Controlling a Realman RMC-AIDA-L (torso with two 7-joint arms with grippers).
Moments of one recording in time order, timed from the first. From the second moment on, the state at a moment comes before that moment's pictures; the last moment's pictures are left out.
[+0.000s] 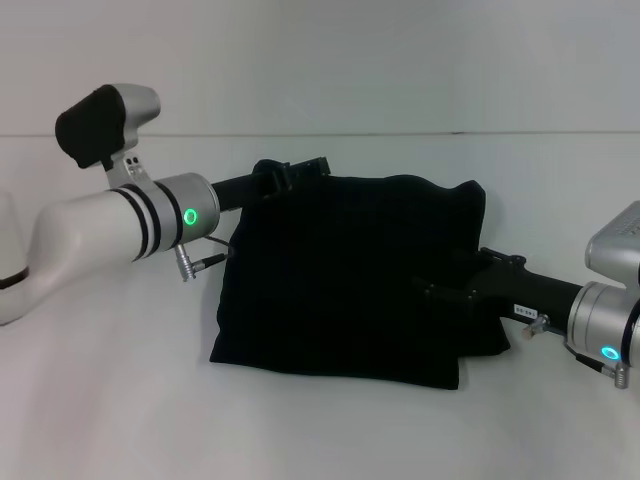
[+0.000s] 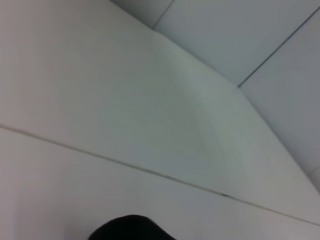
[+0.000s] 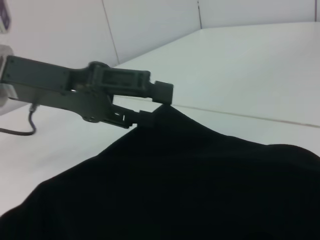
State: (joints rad) left arm -0.88 -2.16 0.59 0.32 1.93 0.72 -1.92; right arm 0.64 2.10 -0.72 -0.23 -1.76 -0.99 1.09
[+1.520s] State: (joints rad) left arm -0.59 -1.93 0.69 0.44 1.99 1.34 -2.44; right arm 0.47 2.09 -0.72 -0.29 -1.76 -1.35 0.74
